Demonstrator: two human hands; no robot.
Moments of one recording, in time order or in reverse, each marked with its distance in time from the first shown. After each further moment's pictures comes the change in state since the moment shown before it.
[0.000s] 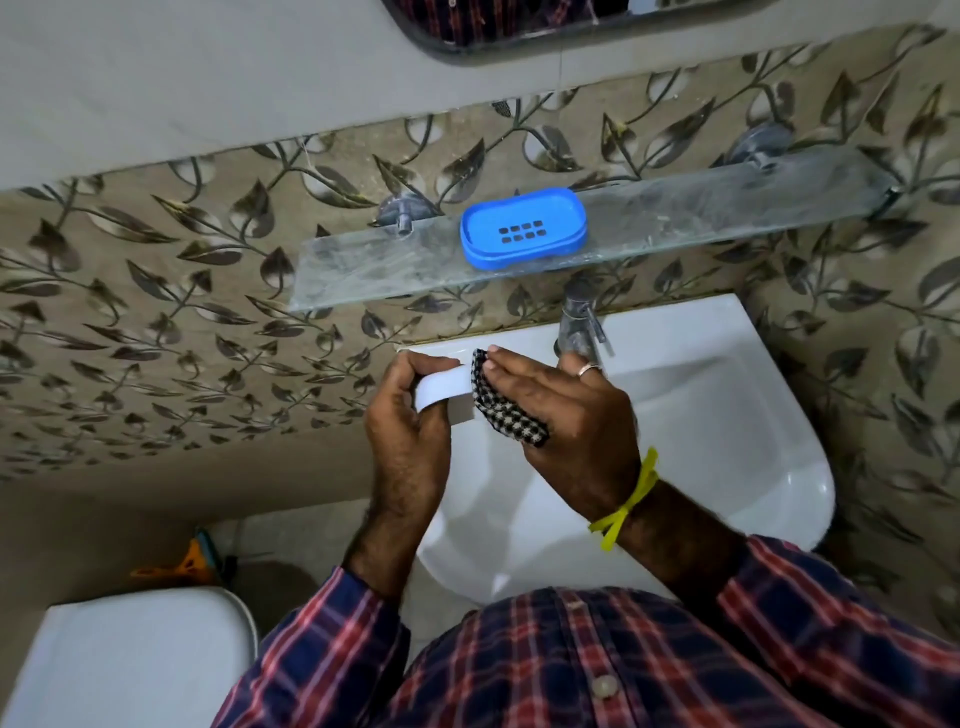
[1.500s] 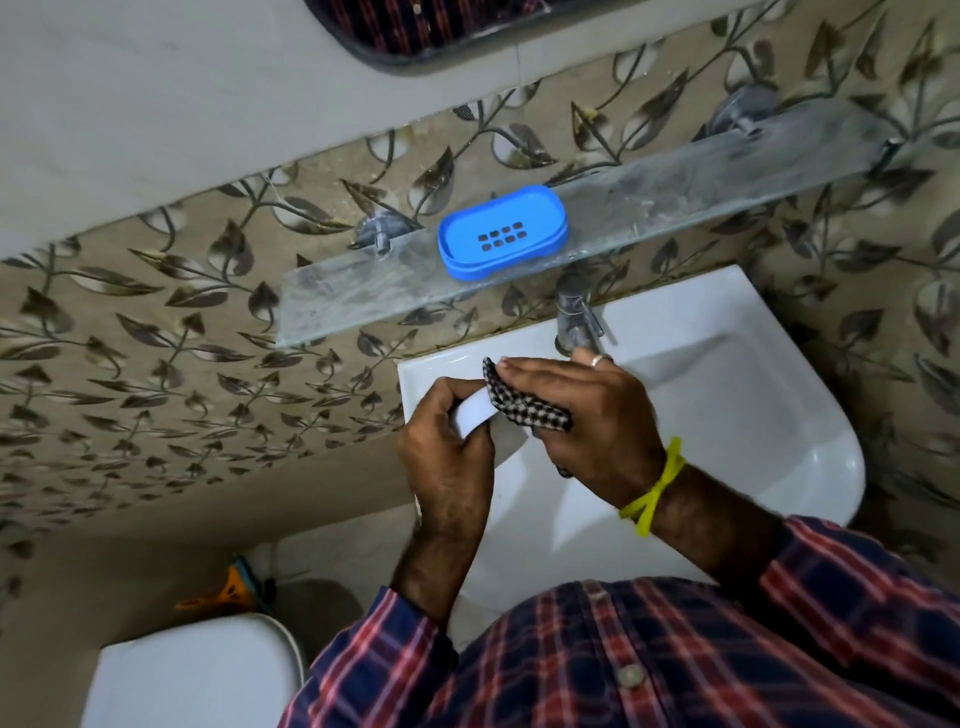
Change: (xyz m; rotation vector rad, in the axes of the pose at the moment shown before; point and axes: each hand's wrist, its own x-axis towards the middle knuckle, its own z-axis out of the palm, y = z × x) left_hand -0.008 0.016 0.024 0.225 -0.033 -0.007; right_hand 0.003 0.017 -0.011 0.110 -0.053 0.108
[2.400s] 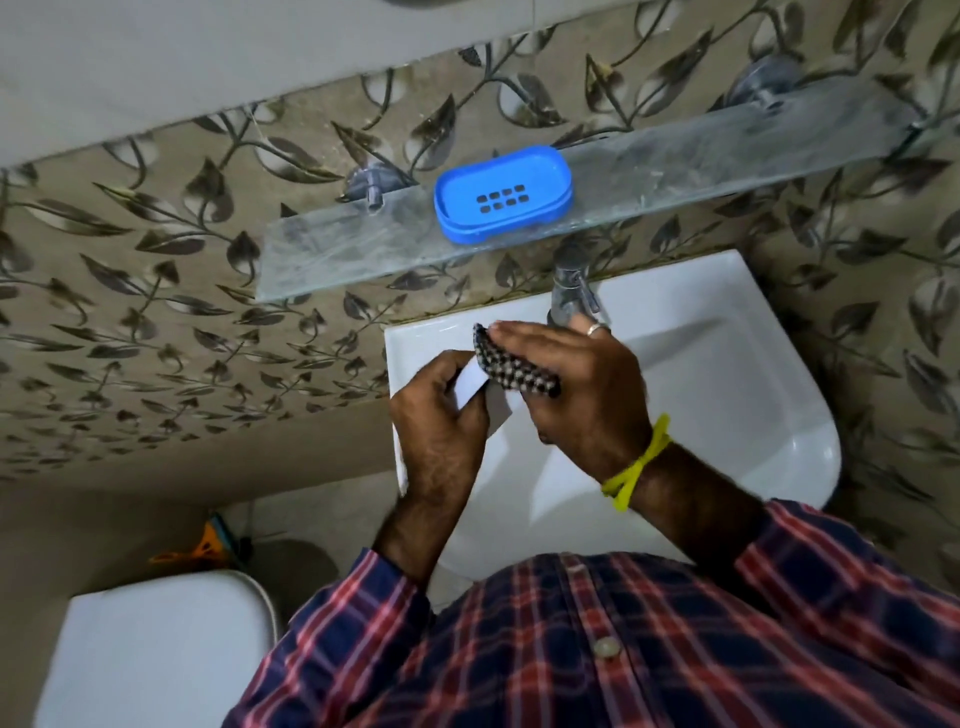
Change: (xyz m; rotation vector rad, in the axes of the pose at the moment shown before) left_hand 0.003 -0.015 0.005 0.047 -0.098 0.029; right_hand 0.005 -0.004 0.001 0.010 0.020 0.061
